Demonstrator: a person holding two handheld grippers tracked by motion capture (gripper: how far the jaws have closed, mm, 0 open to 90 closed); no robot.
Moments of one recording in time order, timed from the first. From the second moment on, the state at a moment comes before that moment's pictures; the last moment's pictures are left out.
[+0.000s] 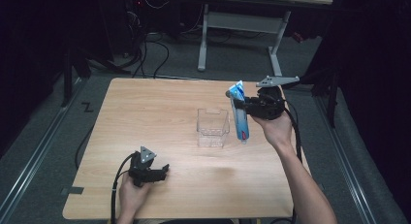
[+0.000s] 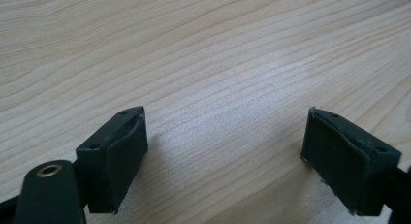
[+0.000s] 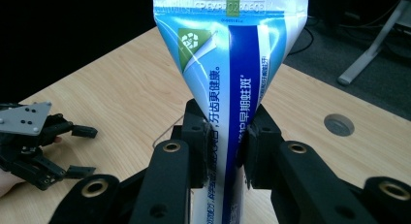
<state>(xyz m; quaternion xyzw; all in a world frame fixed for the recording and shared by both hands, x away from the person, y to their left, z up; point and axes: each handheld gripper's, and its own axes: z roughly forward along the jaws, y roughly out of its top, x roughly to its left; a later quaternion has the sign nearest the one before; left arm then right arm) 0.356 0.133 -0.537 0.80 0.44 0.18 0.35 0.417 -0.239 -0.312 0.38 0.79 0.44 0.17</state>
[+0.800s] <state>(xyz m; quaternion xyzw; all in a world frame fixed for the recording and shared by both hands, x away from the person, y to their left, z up) 0.357 0.133 -0.537 0.80 0.44 0.18 0.35 0.427 -0.199 -0.303 0.35 0.80 0.45 0.17</state>
